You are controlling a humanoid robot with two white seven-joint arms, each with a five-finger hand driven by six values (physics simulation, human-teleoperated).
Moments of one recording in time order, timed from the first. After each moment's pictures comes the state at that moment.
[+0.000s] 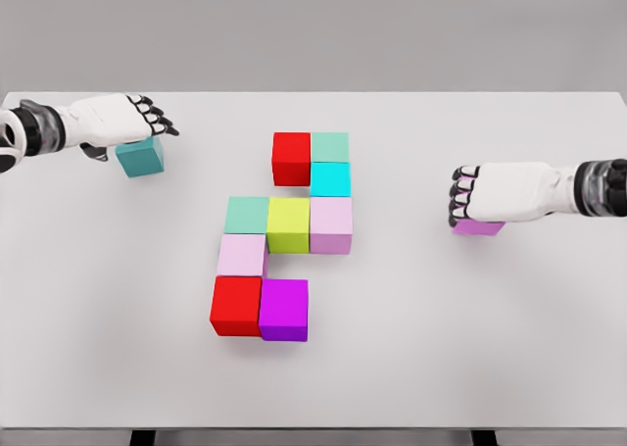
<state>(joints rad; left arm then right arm) -1.03 0.69 -1.06 -0.89 -0.89 -0.61 -0.14 -0.91 -1.02 1.06 -1.63 0.68 -0.61 0.46</state>
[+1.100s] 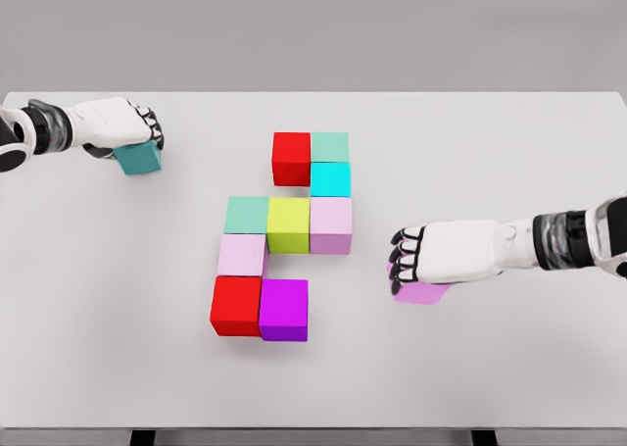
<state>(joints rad) -1.05 0.64 -1.05 -0.81 -0.90 -0.61 -0.19 -0.80 -0.99 1.08 -1.77 0.46 -0.61 0.46</state>
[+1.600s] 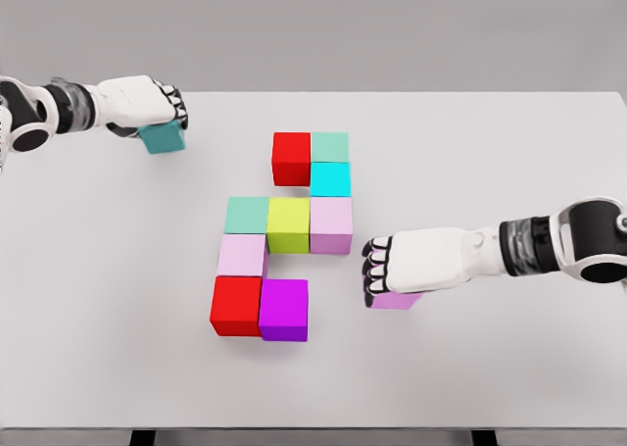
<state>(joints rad) -1.10 0.57 -1.05 -0.81 -0.90 -0.61 -0.20 -0.79 -0.91 1.09 -1.77 0.46 -0.61 0.46</state>
